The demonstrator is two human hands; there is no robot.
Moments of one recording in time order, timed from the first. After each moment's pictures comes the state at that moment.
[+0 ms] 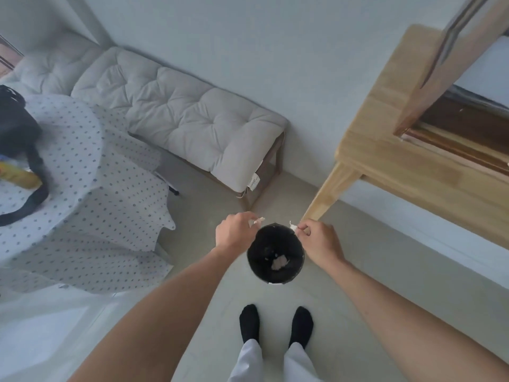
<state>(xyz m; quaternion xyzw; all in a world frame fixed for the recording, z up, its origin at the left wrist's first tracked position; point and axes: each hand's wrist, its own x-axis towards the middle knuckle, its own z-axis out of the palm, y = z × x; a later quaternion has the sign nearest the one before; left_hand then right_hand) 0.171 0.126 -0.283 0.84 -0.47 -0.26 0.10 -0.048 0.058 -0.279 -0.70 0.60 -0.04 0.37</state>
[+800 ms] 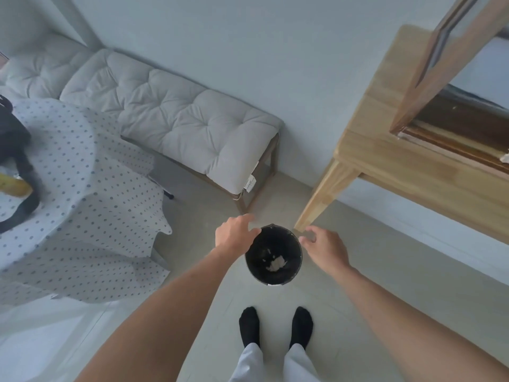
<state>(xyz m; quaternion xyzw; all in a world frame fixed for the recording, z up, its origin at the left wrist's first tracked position) 0.180 0.126 -0.297 0.82 -0.50 -0.29 0.03 -0.062 0.069 -0.289 -0.69 0.63 0.01 0.36</state>
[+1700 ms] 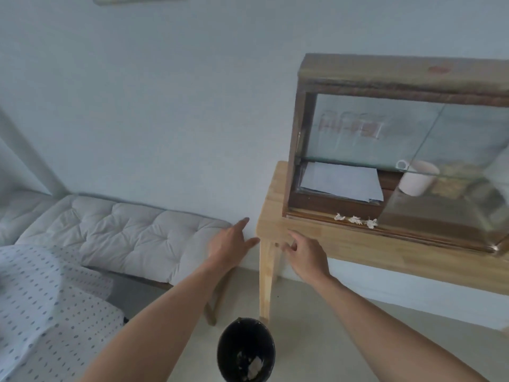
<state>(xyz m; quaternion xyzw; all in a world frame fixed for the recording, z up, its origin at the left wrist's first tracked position) 0.106 0.033 -0.062 0.71 -0.66 -0.17 0.17 -0.116 0.049 -0.065 -0.69 0.64 -0.25 0.24</state>
